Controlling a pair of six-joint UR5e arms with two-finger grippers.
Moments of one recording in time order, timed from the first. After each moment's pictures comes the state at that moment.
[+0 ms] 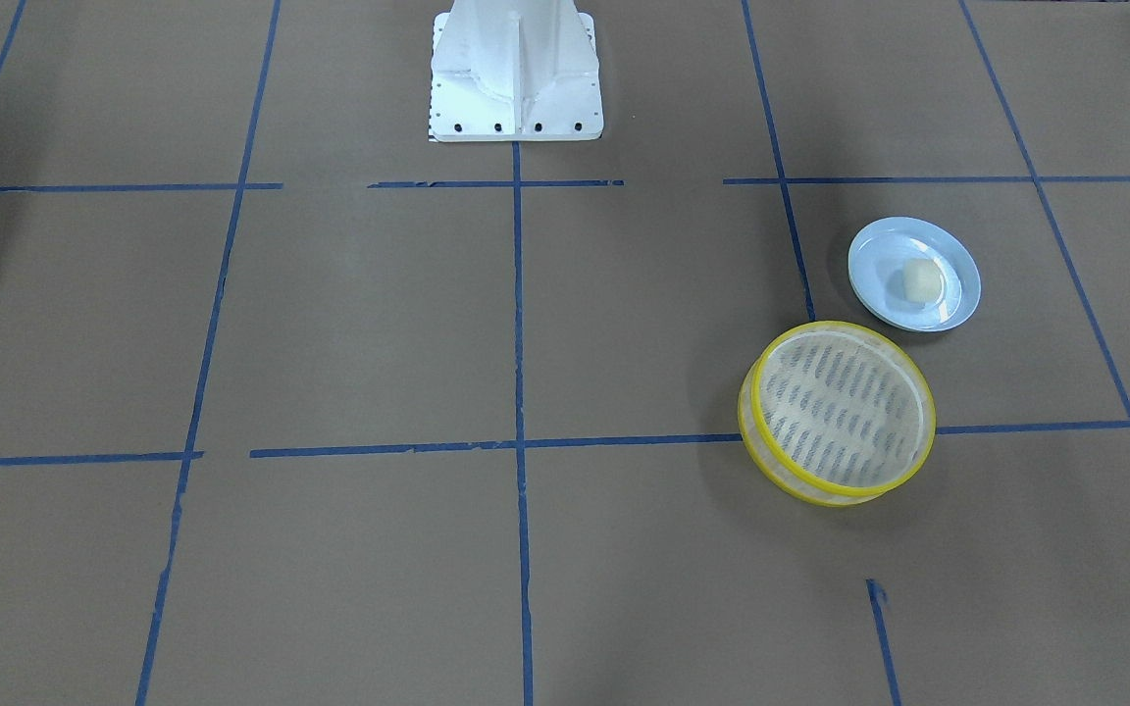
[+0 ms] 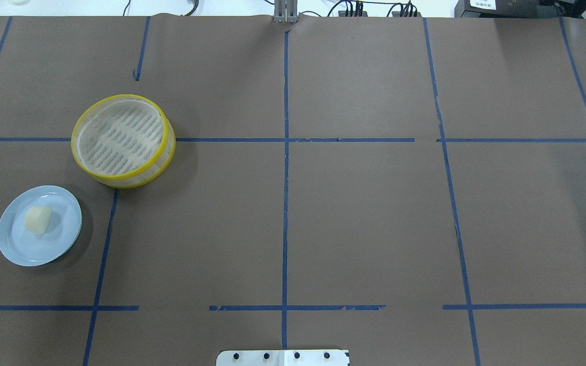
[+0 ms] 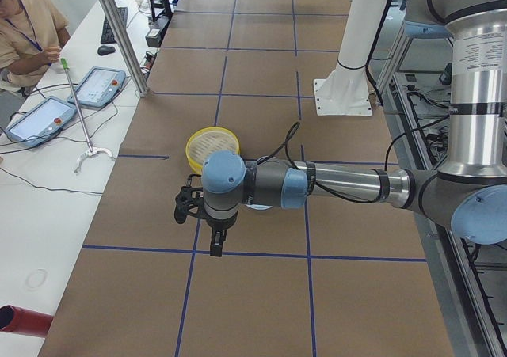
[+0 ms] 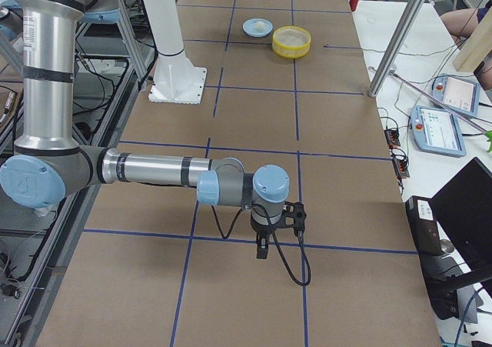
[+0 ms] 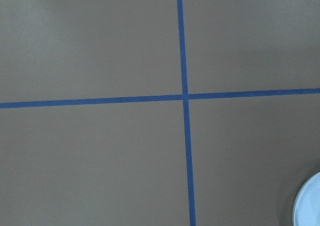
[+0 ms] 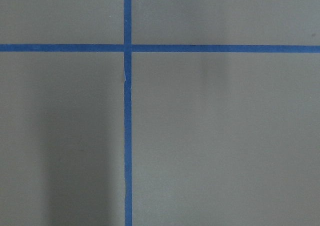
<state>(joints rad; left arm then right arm) -1.67 -1.50 -1.73 -1.57 -2.38 0.05 1.57 -1.68 1.65 -1.57 2.29 0.01</state>
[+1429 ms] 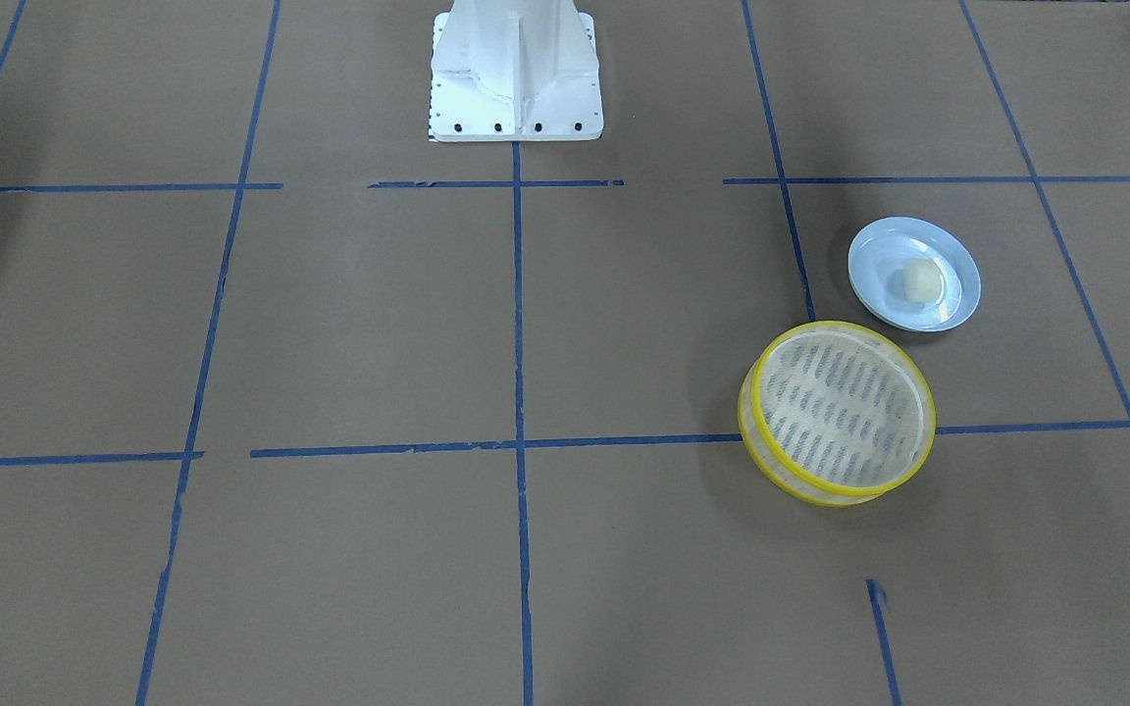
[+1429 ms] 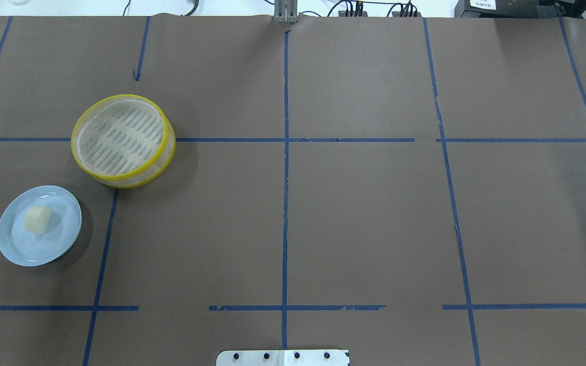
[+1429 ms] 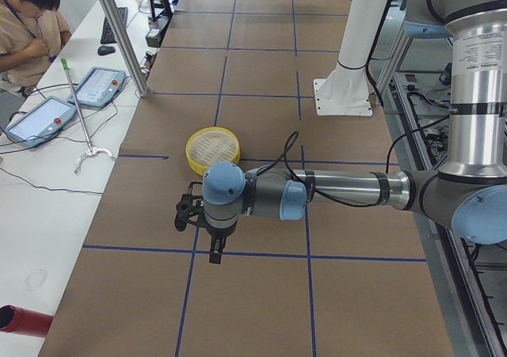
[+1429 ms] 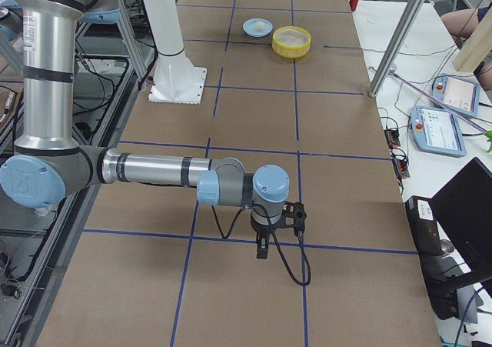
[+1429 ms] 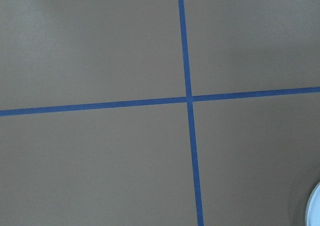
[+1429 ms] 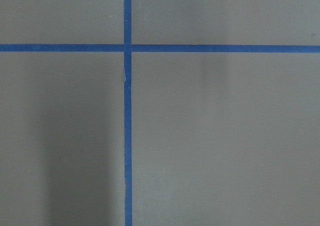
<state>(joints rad) -1.65 -1.50 -1.68 -1.70 -2.38 0.05 1.57 -1.68 1.65 -1.57 2.29 0.01</state>
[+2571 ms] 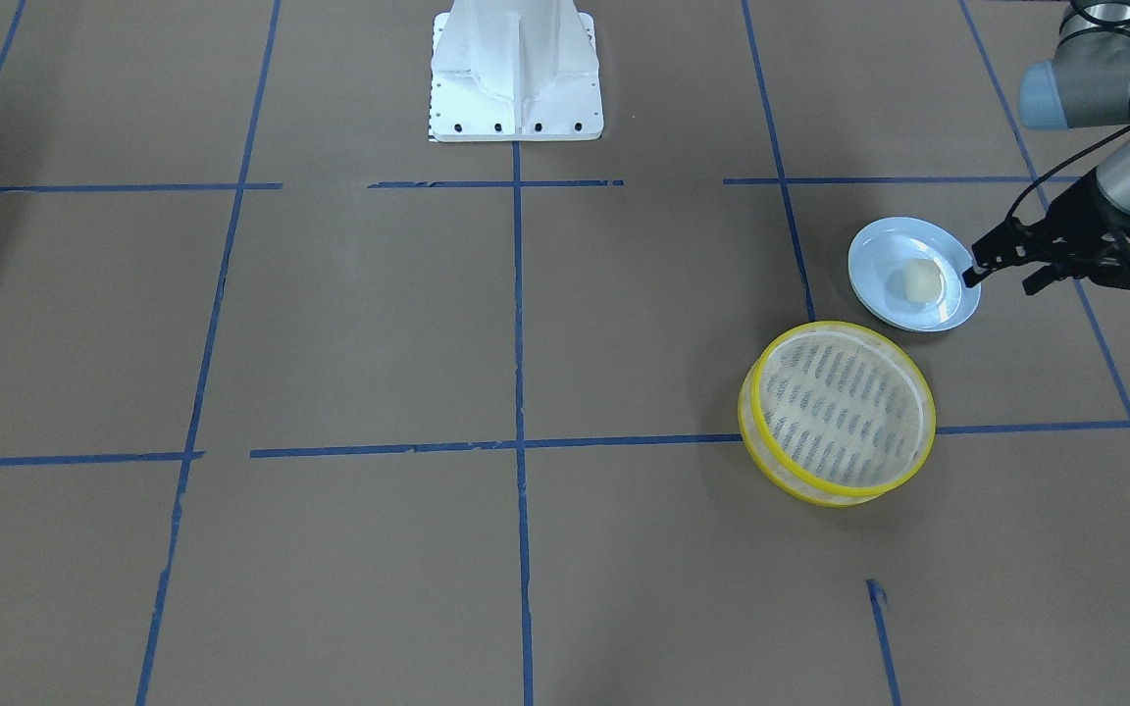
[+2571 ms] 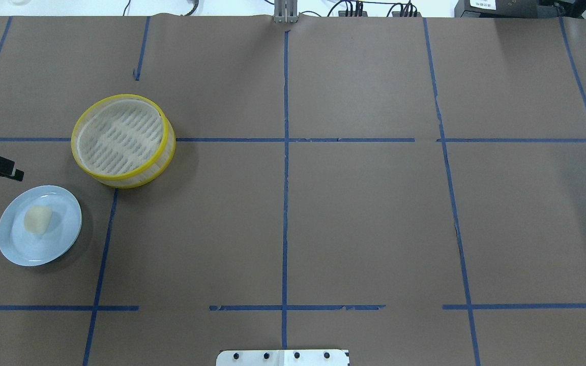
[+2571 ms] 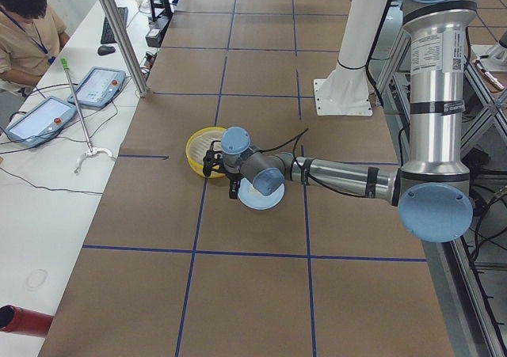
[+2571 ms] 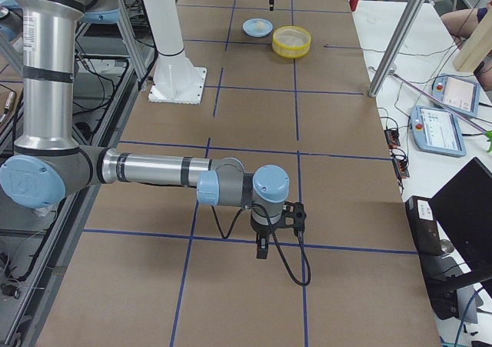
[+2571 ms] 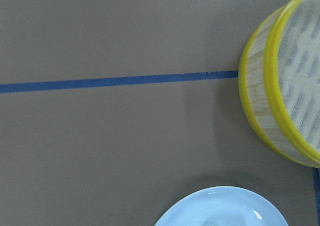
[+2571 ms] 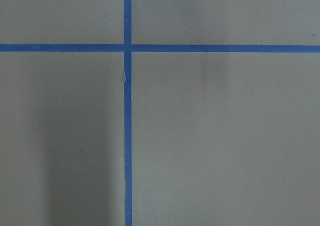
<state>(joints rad) -1.03 -1.49 -1.73 -2.17 -2.31 -0.80 1.57 -1.68 1.65 -1.57 2.29 0.01</state>
